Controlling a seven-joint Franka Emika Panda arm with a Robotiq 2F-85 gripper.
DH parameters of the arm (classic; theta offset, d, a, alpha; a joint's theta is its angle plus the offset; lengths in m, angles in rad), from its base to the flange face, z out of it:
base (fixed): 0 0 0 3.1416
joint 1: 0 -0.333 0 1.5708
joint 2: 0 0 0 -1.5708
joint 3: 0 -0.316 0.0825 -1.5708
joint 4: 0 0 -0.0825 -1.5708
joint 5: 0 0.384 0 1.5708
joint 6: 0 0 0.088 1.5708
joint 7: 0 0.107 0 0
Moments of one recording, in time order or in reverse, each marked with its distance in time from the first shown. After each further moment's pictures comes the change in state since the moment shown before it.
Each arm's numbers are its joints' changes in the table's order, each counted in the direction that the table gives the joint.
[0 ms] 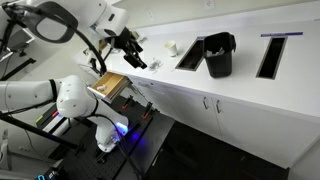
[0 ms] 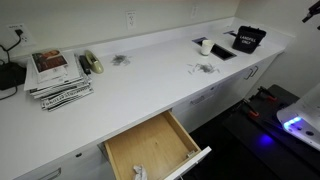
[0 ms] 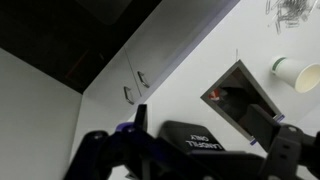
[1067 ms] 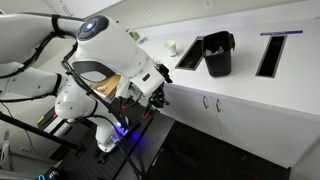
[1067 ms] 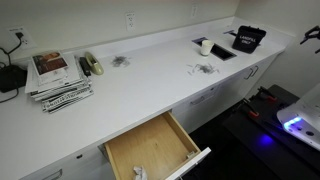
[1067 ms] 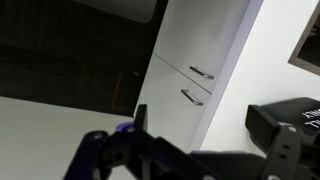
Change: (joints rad) arm 0.114 0.380 0.180 -0.028 0.090 0.330 0.044
